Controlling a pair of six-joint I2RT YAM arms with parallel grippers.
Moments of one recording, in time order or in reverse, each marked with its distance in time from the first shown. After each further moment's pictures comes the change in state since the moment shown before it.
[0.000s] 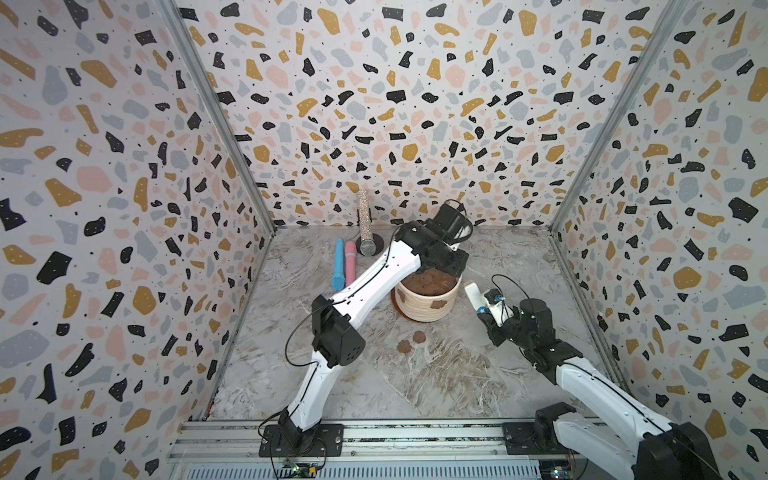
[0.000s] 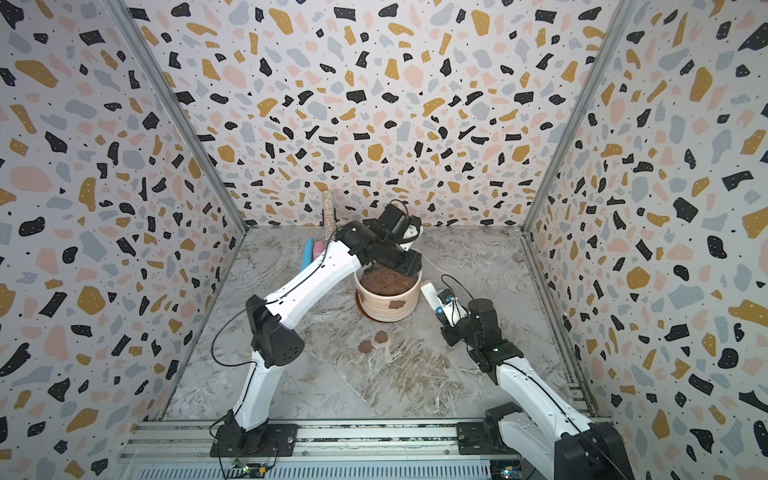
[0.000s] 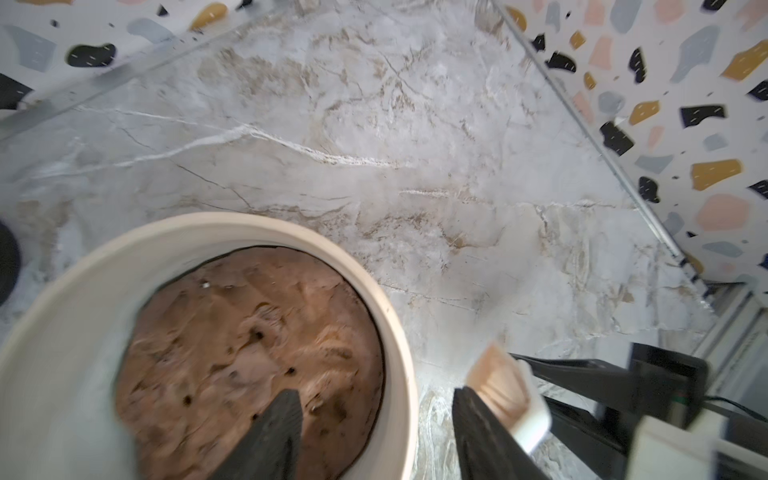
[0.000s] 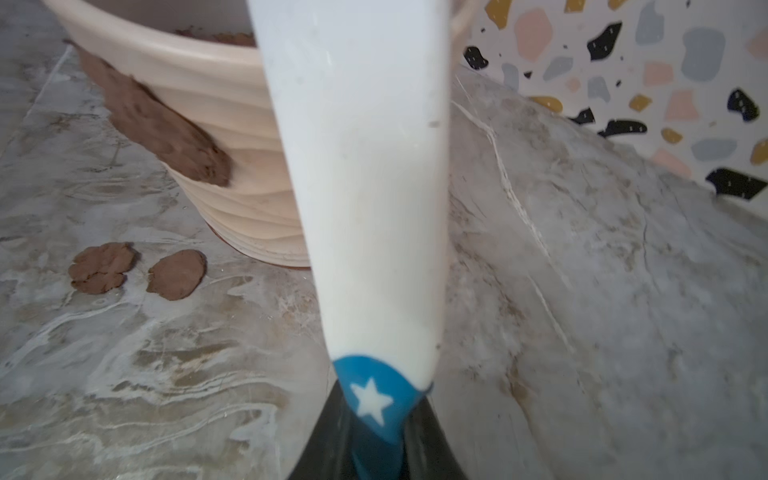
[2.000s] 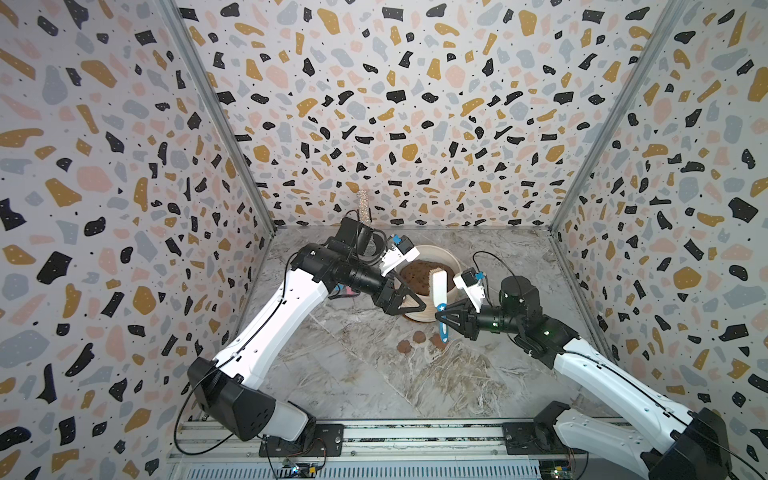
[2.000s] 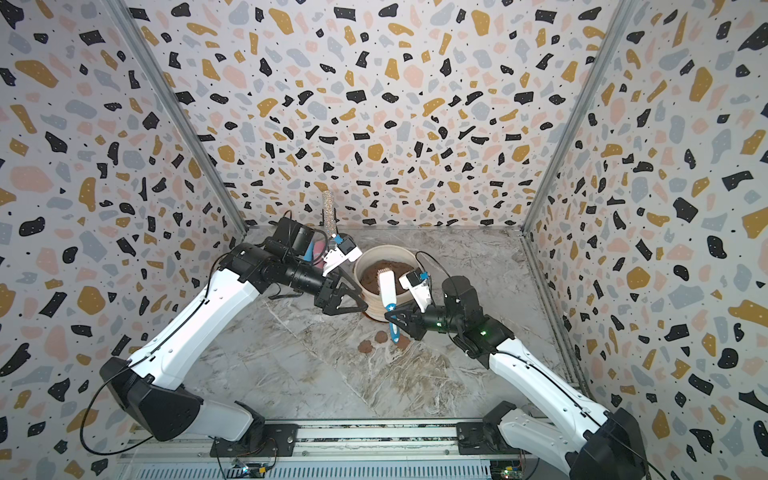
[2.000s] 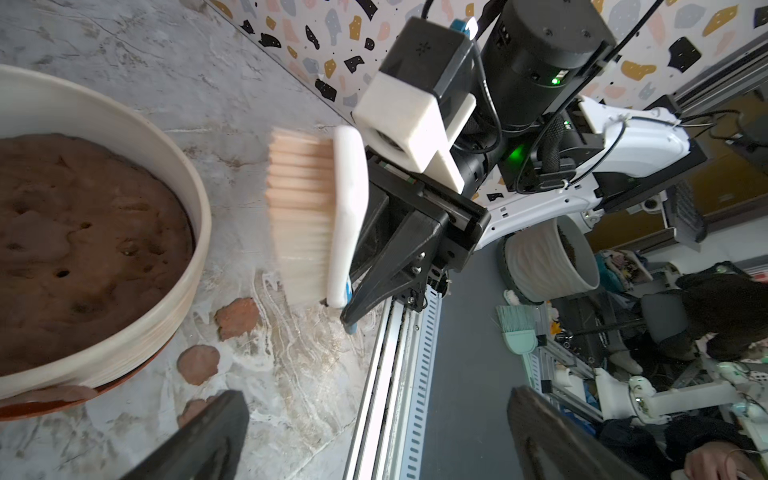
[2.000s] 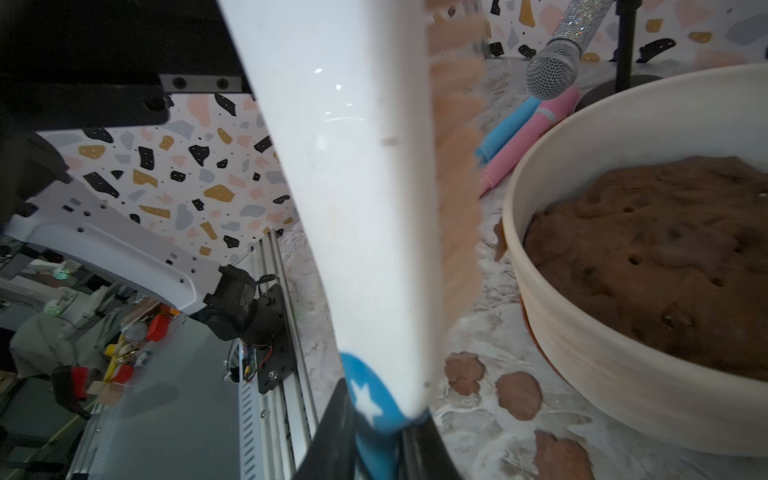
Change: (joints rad) left arm 0.262 -0.649 -0.780 0.053 0.890 0.356; right arm 0.255 0.035 0.354 -0.166 -0.455 0.644
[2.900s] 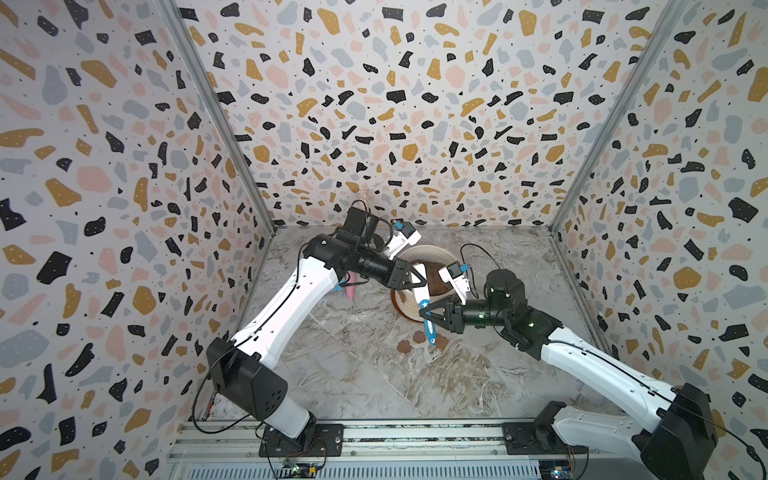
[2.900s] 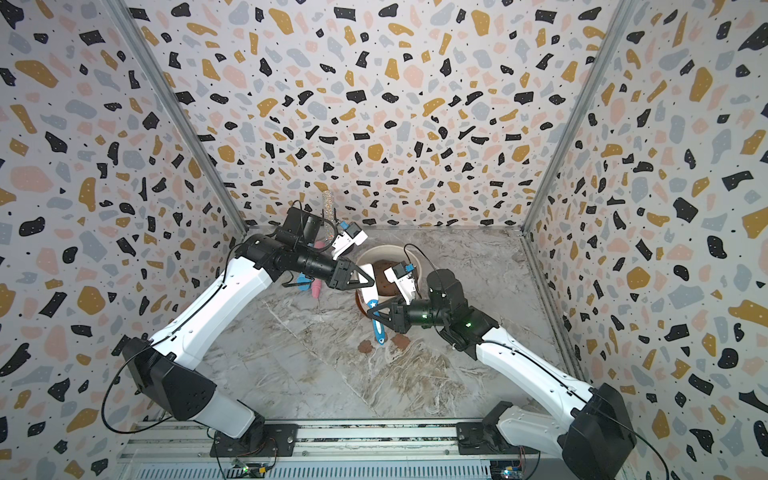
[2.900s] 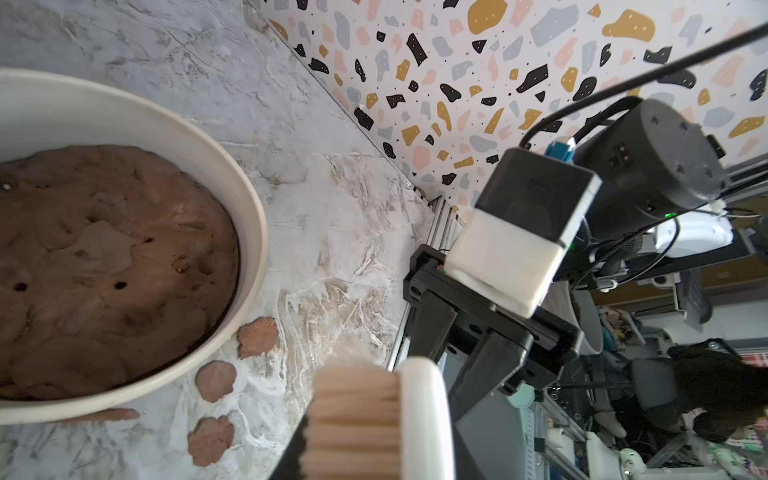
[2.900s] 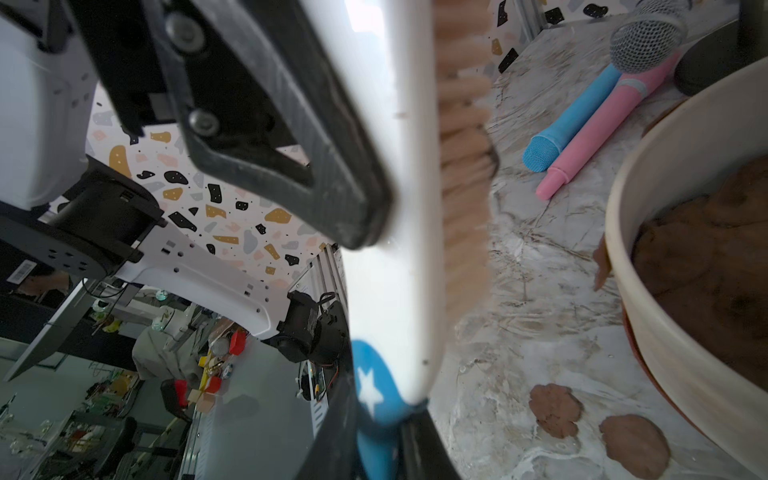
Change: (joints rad) left arm 0.008 0.096 0.067 0.117 -0.058 -0.200; right arm 0.093 0.108 0.084 0.079 -0.012 0.203
